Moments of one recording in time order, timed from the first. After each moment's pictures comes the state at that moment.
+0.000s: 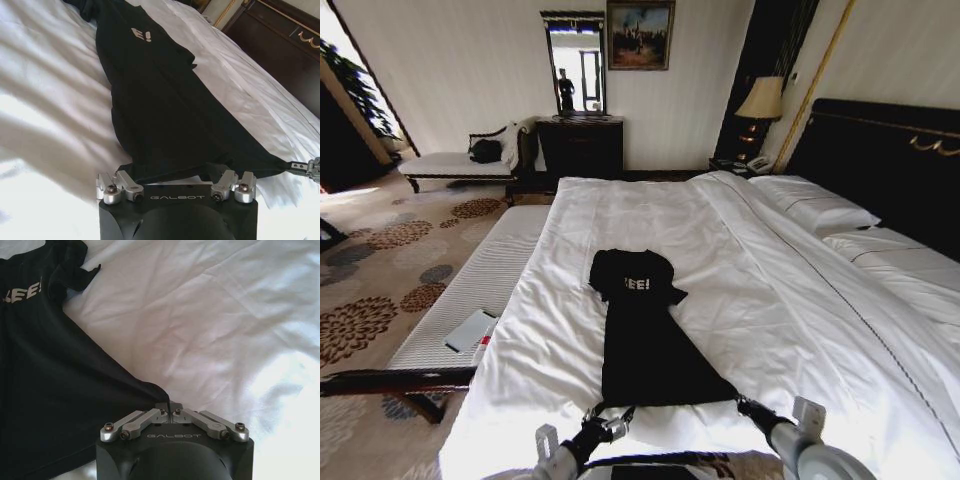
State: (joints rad) left arm 1.80 -1.04 -0.18 -2.14 -0.74 0.20 0.01; right arm -1.91 1.22 0.75 2.32 0.96 -0.66 0.40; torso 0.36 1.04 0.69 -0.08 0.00
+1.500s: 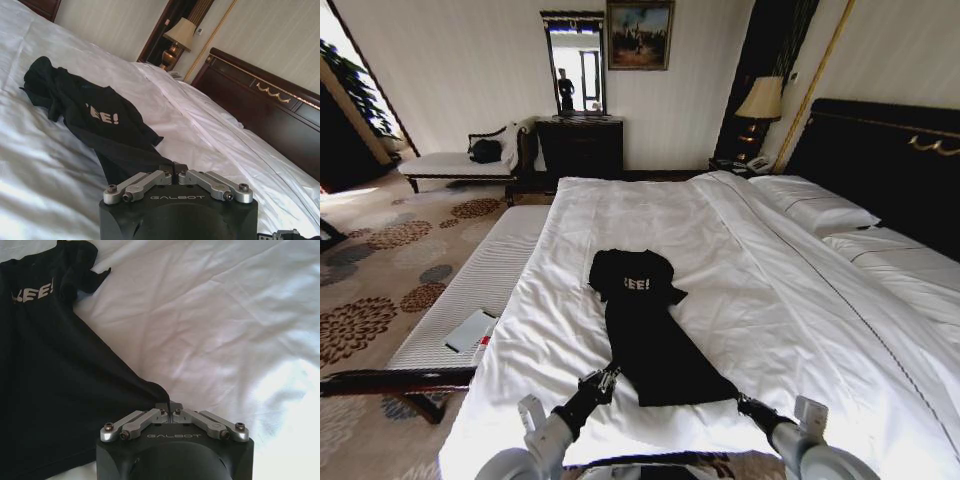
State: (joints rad) left arm 1.79 -1.04 -0.29 -2.38 -0.75 0.22 0.01; right arm -1.94 1.20 0.75 2.35 0.96 -0.66 0.40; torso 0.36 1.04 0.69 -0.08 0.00
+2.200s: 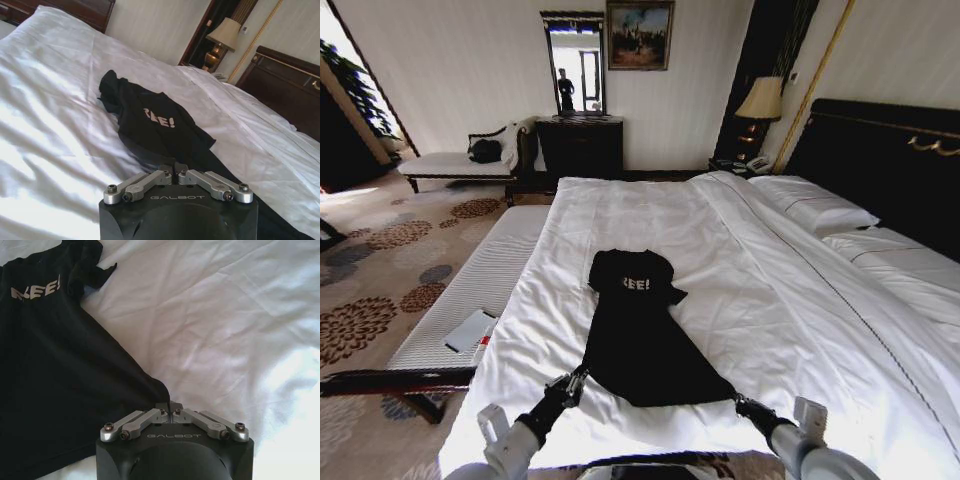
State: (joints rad) left arm 2.00 -1.02 -0.57 -2.39 -0.82 0.18 0.01; right arm -1.95 1.25 0.72 2.37 0.93 -0.67 0.40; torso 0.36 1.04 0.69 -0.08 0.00
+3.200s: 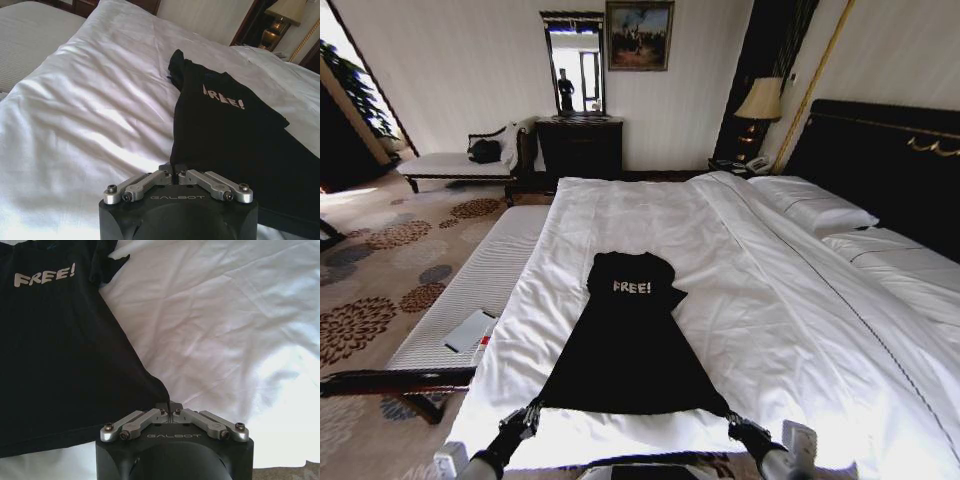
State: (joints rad) left arm 2.18 -1.01 -0.75 -2.29 -0.86 0.10 0.01; right arm -2.09 1.31 0.68 2.47 0.68 -0.65 0.33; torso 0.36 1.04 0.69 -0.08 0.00
